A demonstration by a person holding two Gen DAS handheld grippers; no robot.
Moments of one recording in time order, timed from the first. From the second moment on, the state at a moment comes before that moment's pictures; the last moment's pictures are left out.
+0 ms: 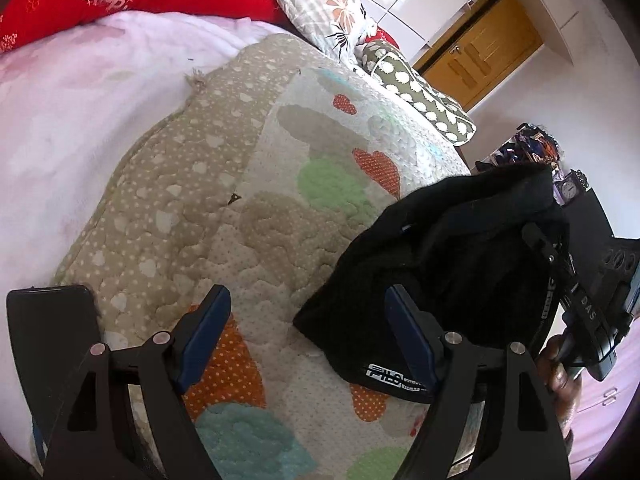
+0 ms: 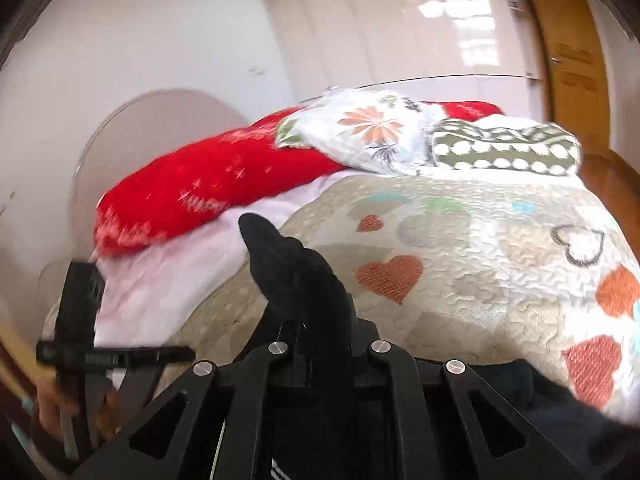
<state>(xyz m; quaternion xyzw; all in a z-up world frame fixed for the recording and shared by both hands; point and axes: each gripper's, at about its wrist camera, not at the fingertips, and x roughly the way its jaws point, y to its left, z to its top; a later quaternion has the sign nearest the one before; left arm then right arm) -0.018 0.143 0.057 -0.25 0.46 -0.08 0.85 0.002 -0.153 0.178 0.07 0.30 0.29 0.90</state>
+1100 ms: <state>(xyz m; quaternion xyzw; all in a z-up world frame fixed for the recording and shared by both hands) -0.011 0.064 0.019 -0.17 0.48 -0.11 0.85 -0.115 -0.472 0.111 0.20 0.38 0.00 0.90</state>
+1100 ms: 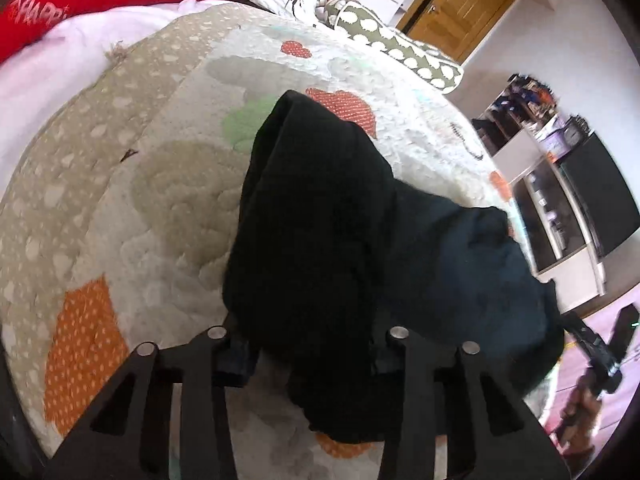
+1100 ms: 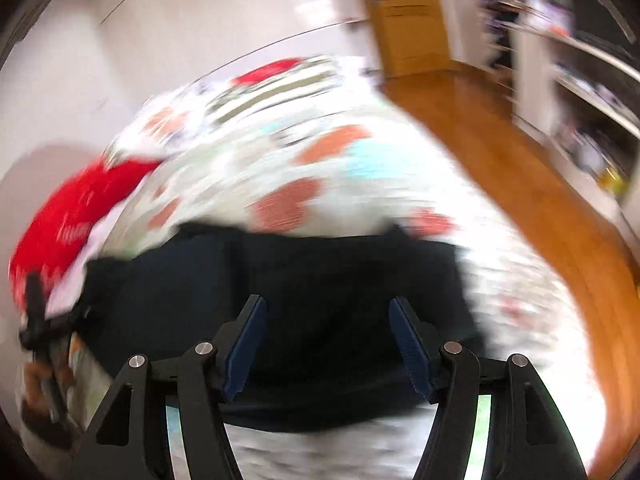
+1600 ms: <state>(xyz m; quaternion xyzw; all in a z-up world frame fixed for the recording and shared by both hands) -0.034 0.068 0.016 -0.18 0.49 -0.08 0.85 -0.088 -0.481 0.085 0.21 0.40 0.03 0.89</state>
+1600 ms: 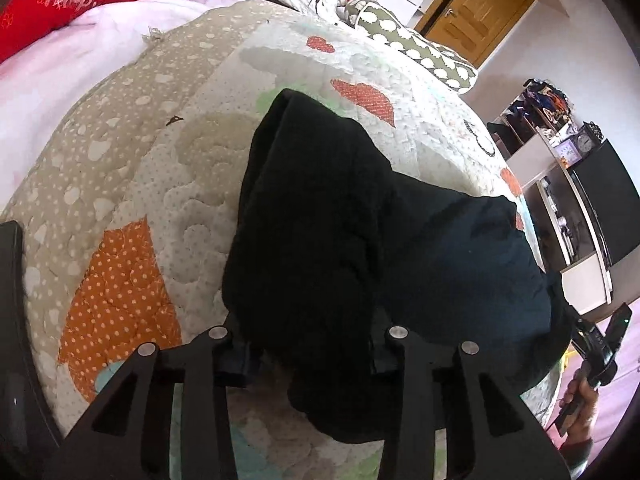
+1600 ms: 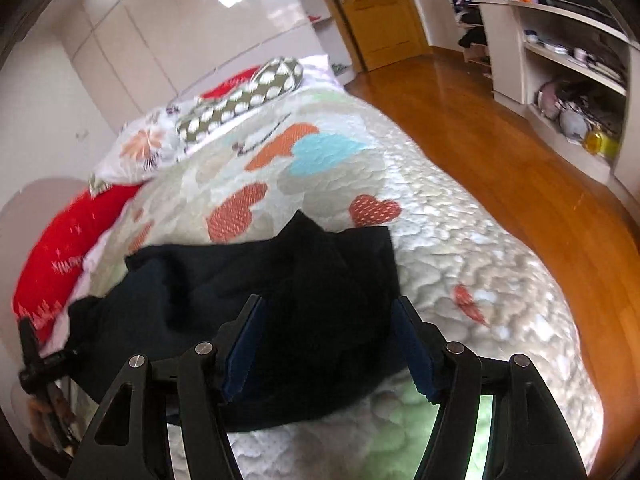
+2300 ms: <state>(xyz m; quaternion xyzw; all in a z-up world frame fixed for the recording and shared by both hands) -0.033 0.062 0.011 -0.18 0.48 -0.08 0.86 -0.117 -0.487 0.133 0.17 0.34 0.01 0.92</state>
